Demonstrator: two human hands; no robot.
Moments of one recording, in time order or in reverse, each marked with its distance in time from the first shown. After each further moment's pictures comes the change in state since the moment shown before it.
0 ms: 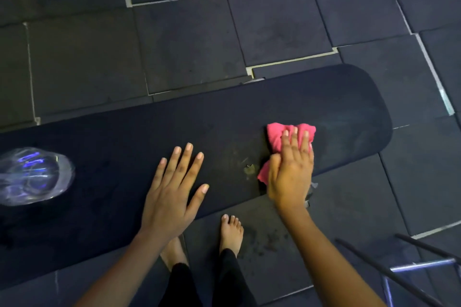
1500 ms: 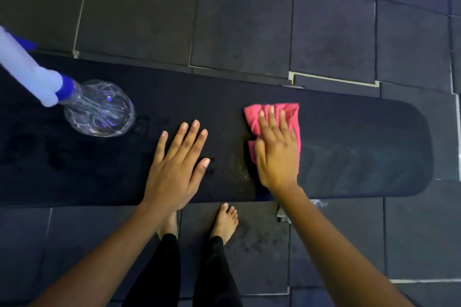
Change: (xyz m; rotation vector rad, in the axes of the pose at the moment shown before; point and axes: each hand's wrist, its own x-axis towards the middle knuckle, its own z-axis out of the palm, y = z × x) left_hand -0.038 -0.057 -0.005 -0.082 0.093 -0.249; right_hand 0.014 -0.098 0.027 0.108 -0.329 -0.472
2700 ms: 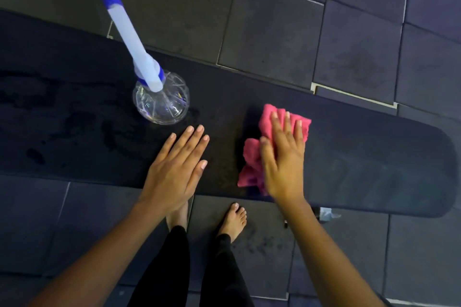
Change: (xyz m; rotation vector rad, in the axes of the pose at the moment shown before) left_hand -0.046 -0.068 -0.010 -0.052 0.101 -0.012; right_hand -0.013 -0.092 0.009 0.239 -0.027 0.087
